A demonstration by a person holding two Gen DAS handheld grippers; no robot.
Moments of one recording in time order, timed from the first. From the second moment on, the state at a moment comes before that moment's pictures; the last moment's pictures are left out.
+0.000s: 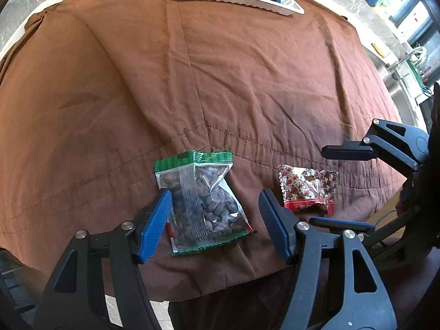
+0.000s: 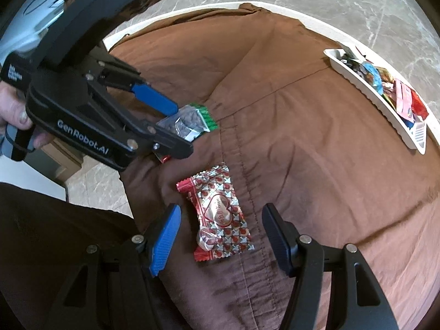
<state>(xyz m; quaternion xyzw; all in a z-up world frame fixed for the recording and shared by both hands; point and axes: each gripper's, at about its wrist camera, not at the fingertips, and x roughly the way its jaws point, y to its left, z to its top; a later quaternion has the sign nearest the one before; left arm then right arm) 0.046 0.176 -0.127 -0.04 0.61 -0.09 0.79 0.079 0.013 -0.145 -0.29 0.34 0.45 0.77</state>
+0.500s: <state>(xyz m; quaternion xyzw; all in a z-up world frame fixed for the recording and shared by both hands) 0.048 0.176 -0.134 -0.01 0.61 -0.08 0.79 0.080 0.018 -0.156 -0.31 0.34 0.45 0.76</state>
